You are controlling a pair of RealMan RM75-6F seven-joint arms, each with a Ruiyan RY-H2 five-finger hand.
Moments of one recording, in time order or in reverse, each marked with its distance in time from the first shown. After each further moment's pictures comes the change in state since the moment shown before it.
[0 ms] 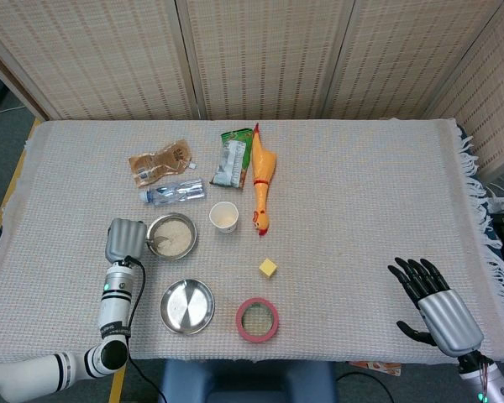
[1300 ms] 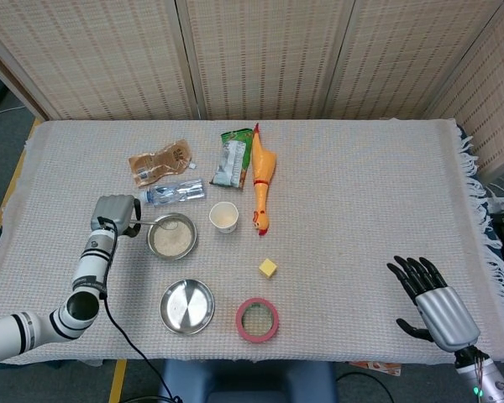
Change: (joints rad) left arm -0.220 0.333 -0.050 -0.088 -0.502 -0.325 -0.470; right arm 0.014 -0.007 0.012 -0.002 0.045 -0.044 -0.022
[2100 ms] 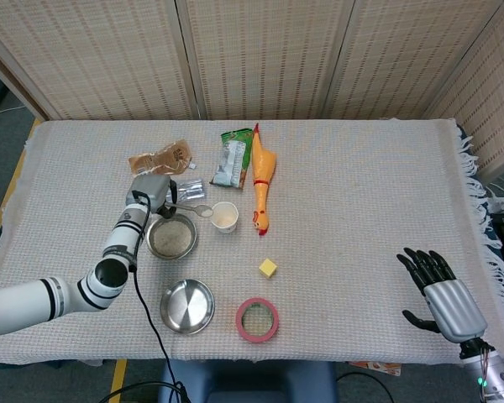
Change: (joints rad) left arm -0.323 0.010 0.063 0.089 -0.292 -0.106 -0.029; right arm 0.014 0.008 0.030 0.007 0.073 -0.029 0.035
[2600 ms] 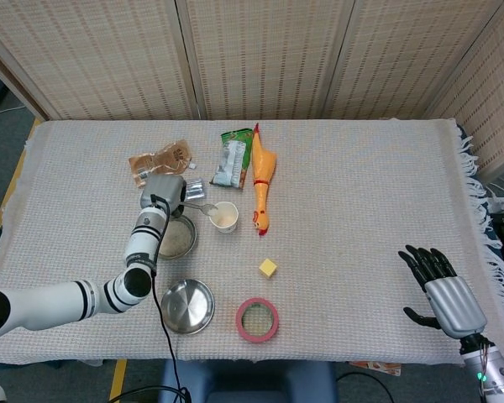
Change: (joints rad) left arm -0.058 -0.139 0.092 0.081 0.146 0.140 -0.015; right arm 0.011 -0.001 0.009 0.002 0.027 -0.023 0.000
